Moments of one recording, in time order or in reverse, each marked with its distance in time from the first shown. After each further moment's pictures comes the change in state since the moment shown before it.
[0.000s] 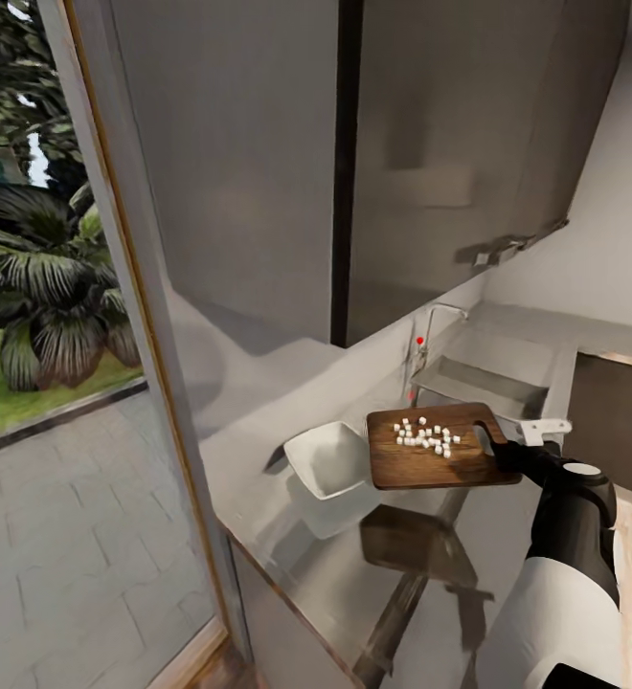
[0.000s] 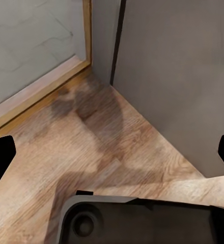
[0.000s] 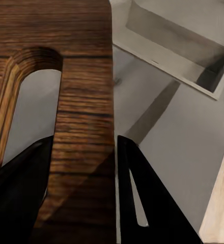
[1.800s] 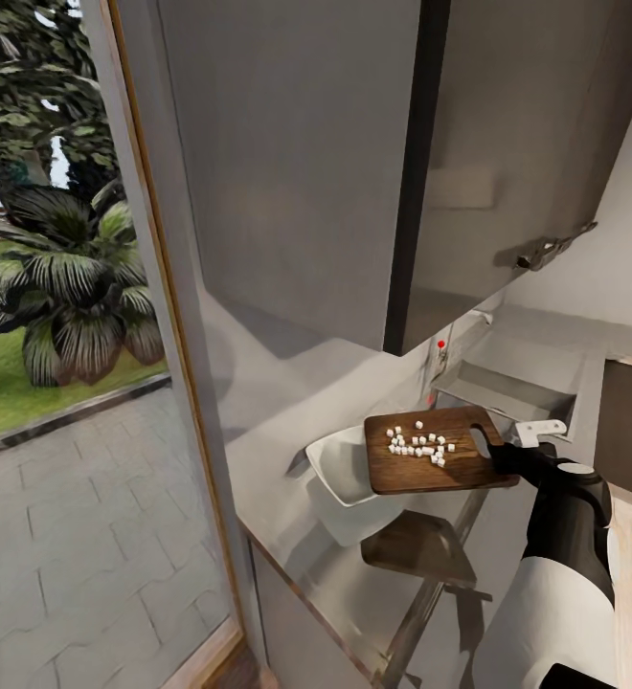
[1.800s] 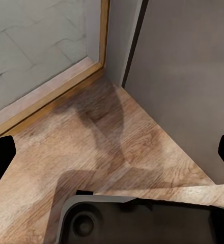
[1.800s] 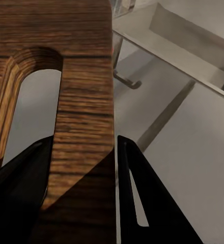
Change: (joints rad) left arm 0.000 0.000 0.000 0.000 0.000 0.003 0.000; right arm 0.000 0.011 0.003 0.005 0.031 0.003 0.001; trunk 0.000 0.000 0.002
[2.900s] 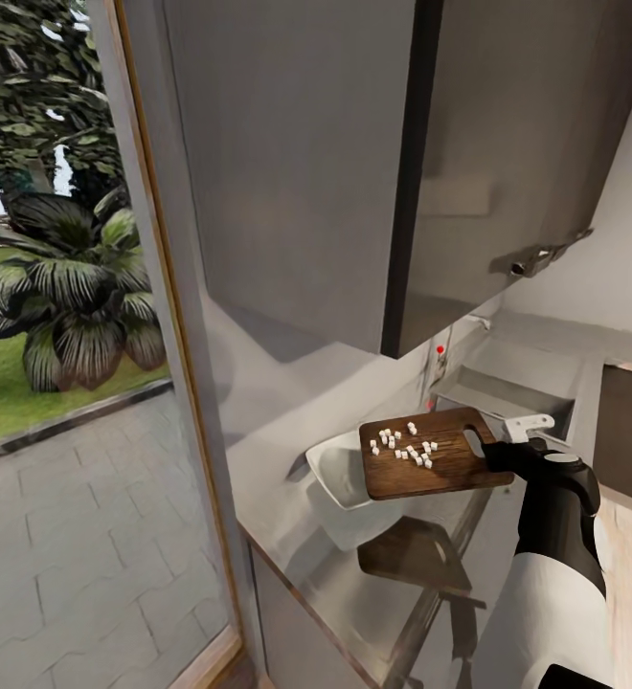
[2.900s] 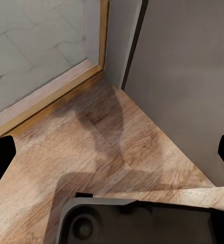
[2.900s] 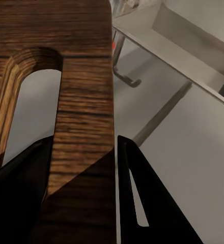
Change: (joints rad) left arm 0.000 0.000 0.000 0.011 0.000 -0.001 0.000; right arm 0.000 0.004 0.072 -0.003 0.053 0.063 -0.003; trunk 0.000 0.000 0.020
